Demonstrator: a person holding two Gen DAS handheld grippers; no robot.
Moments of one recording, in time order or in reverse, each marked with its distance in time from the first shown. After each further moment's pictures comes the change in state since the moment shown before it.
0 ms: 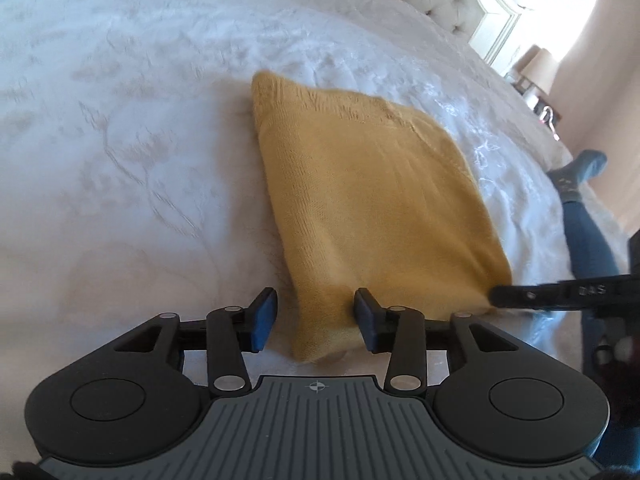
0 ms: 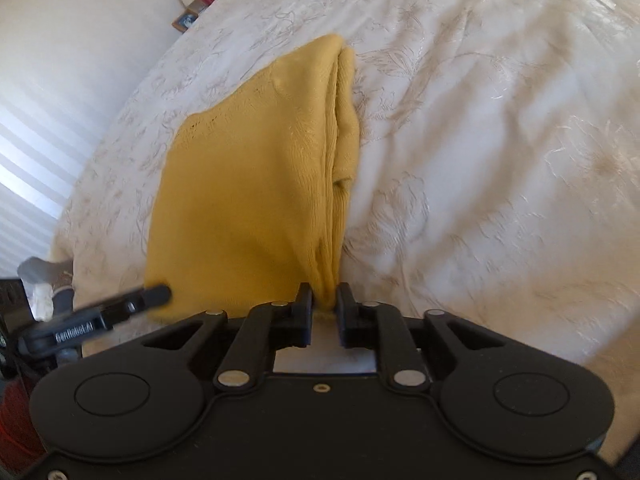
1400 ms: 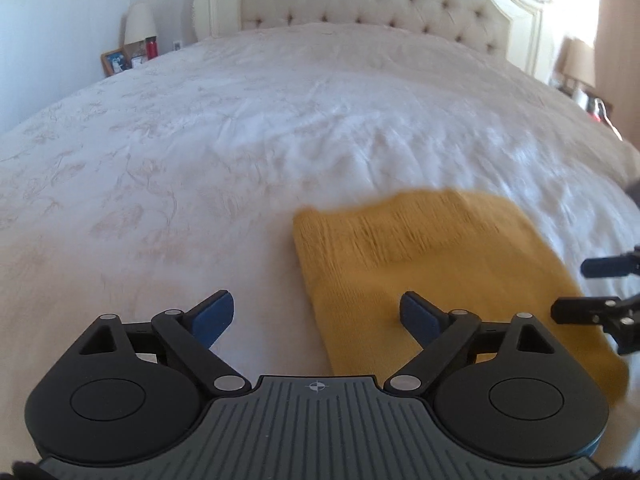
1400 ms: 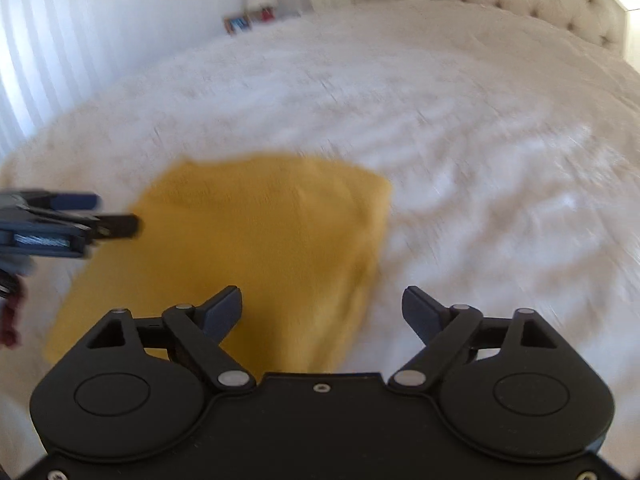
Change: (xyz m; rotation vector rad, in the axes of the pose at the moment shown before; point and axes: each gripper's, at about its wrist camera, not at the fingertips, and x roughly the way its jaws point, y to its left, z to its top) left arm 0.031 -0.010 0.058 0.164 -0.147 0.253; right arm 0.039 0.034 0.043 -0.443 -0.168 -0.234
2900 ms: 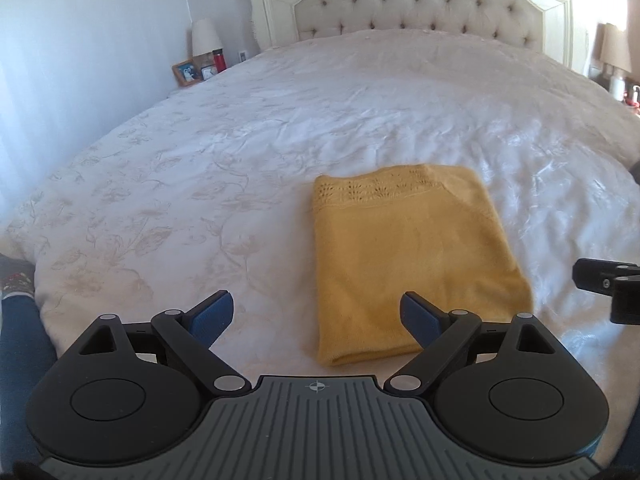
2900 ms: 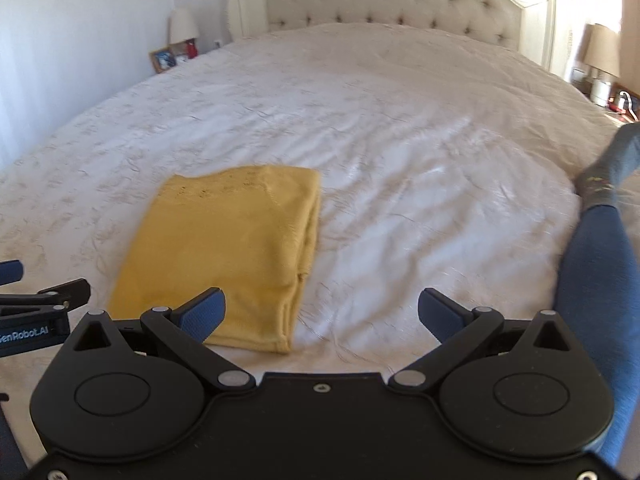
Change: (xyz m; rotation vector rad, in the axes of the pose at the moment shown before) left arm -0.129 -0.081 -0.030 -0.029 0.011 0.258; right arm -0.127 0.034 -0.038 0.164 -0.076 -0.207
